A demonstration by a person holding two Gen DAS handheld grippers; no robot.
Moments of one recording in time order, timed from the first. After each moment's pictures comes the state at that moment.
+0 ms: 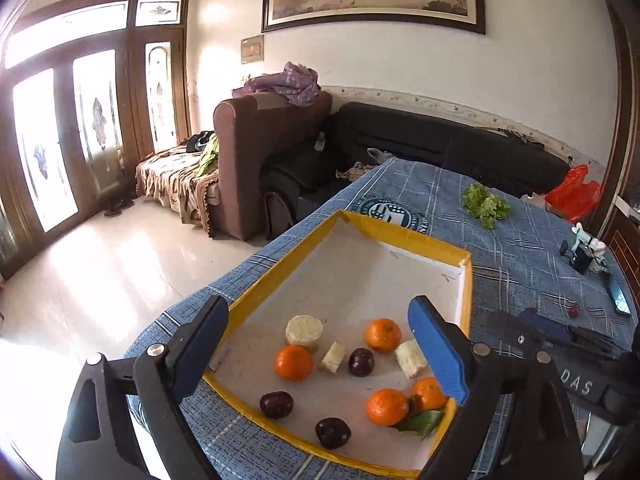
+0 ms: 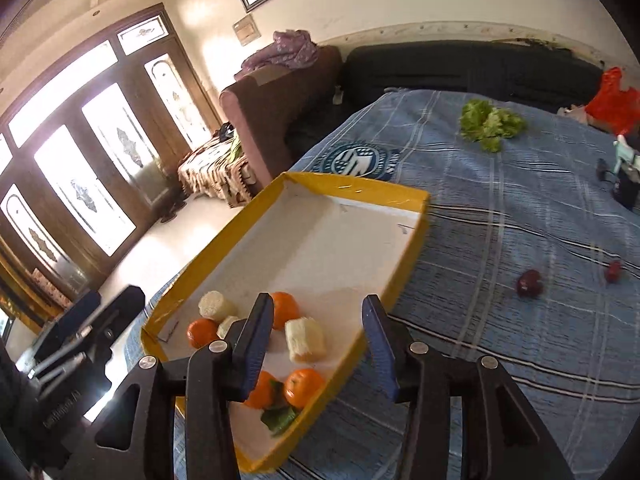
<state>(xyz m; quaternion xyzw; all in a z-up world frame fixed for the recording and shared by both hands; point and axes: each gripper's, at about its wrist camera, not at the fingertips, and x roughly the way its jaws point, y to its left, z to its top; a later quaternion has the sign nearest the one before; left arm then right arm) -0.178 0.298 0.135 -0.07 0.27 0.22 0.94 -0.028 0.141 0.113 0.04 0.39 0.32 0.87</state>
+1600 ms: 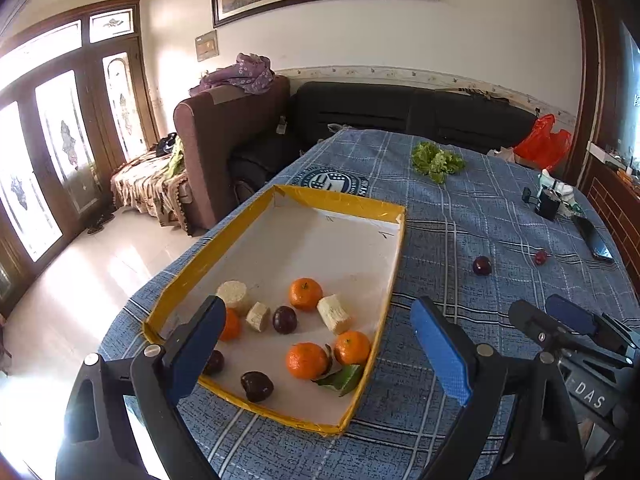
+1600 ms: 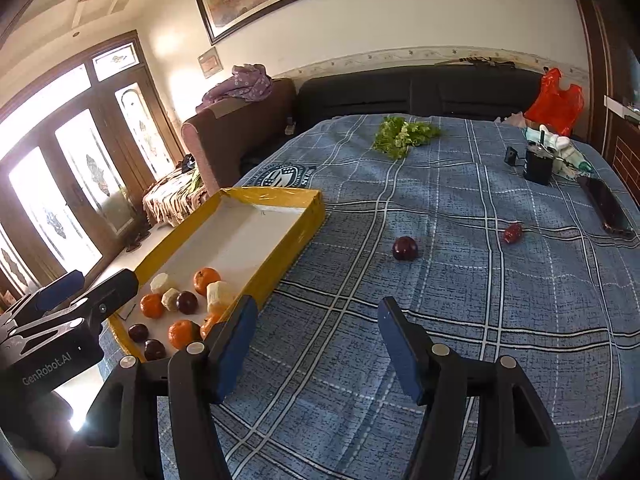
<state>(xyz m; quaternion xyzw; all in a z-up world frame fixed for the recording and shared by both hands) -0.166 0.214 0.126 -0.03 0.32 0.16 0.93 -0.066 0.035 0.106 0.06 0.35 0.24 0.90</state>
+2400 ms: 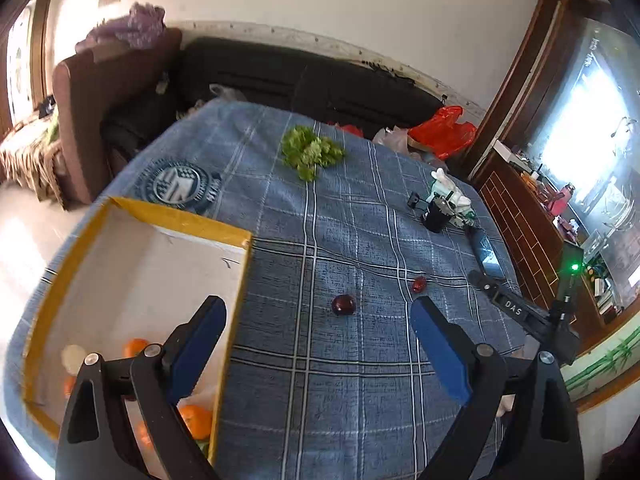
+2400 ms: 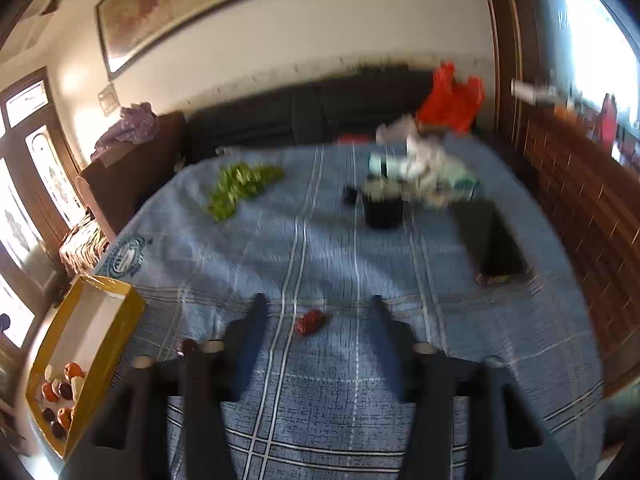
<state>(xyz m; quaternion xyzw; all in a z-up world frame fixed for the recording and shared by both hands) -0.038 0.182 0.152 -0.13 0.39 -0.06 0.91 0.076 -0.124 0.107 0.11 0.38 0.09 0.91</state>
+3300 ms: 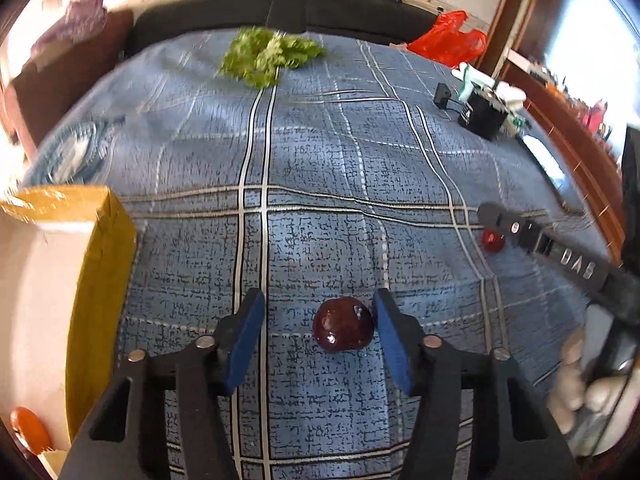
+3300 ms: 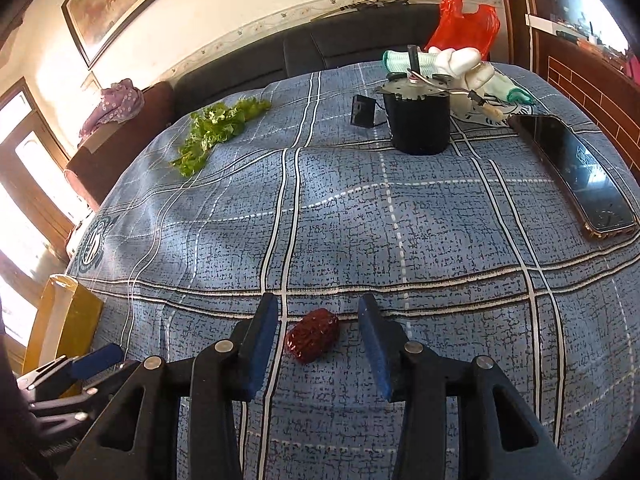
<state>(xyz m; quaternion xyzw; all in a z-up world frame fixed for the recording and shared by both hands) 0.065 0.101 0.015 -0.01 0.47 -0.07 0.88 0.139 -0.098 0.029 0.12 0.43 0.10 0.89</state>
